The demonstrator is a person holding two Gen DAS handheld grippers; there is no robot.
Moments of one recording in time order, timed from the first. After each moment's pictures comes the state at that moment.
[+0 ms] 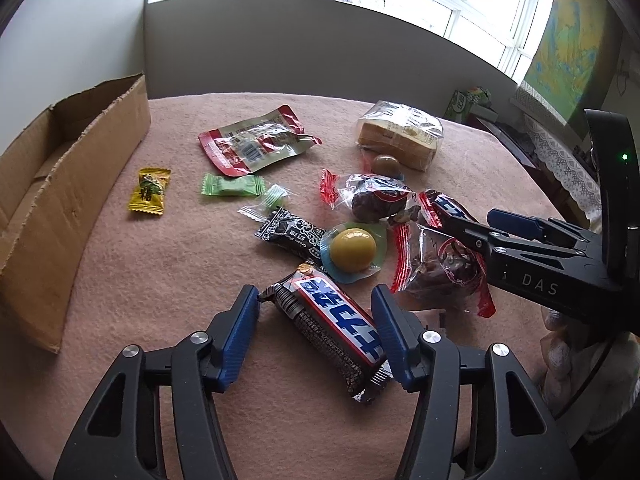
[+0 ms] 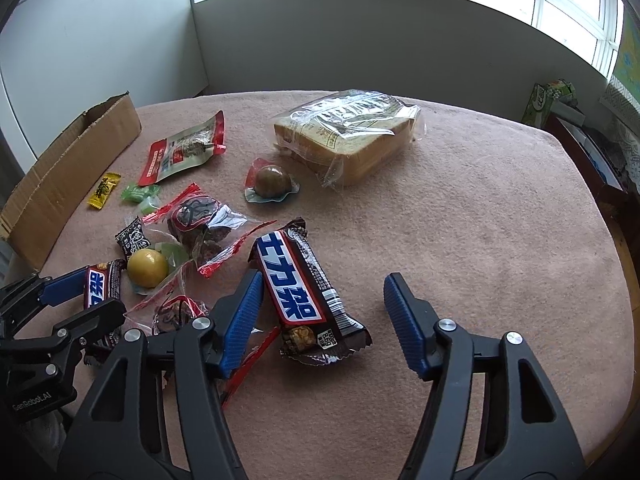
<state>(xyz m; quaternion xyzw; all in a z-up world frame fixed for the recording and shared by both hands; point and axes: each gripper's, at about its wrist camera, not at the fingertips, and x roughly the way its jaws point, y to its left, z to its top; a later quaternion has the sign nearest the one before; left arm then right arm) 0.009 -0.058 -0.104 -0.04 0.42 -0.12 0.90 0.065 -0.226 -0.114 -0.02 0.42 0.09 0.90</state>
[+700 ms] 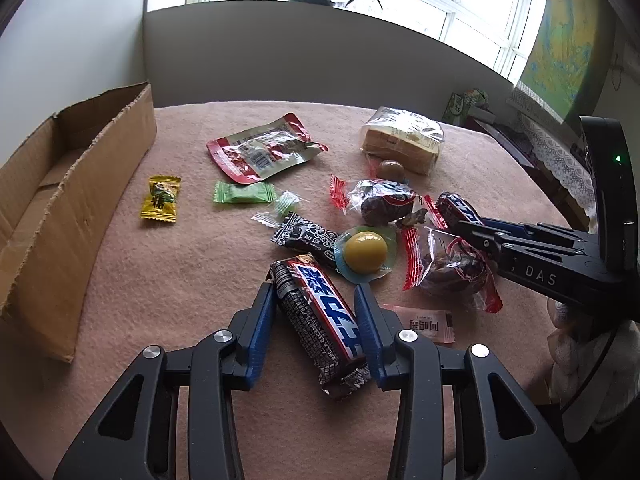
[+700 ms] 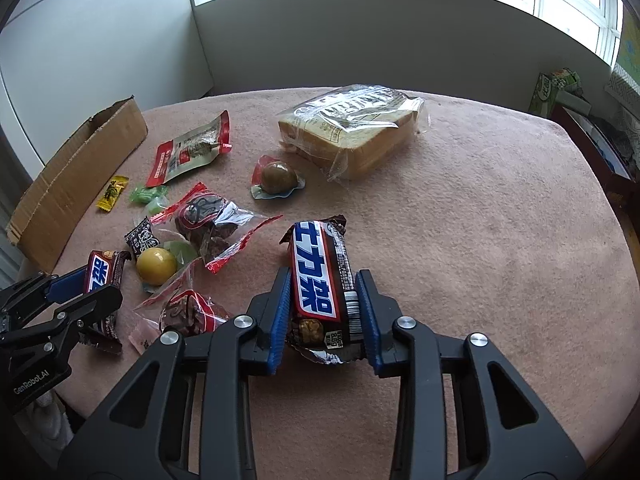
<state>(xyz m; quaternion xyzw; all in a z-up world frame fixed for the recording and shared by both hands) 0.007 -0.047 -0.100 -0.03 0.41 -0.13 0.90 0.063 -0.230 -0.113 0.00 0.42 0.10 0.90</state>
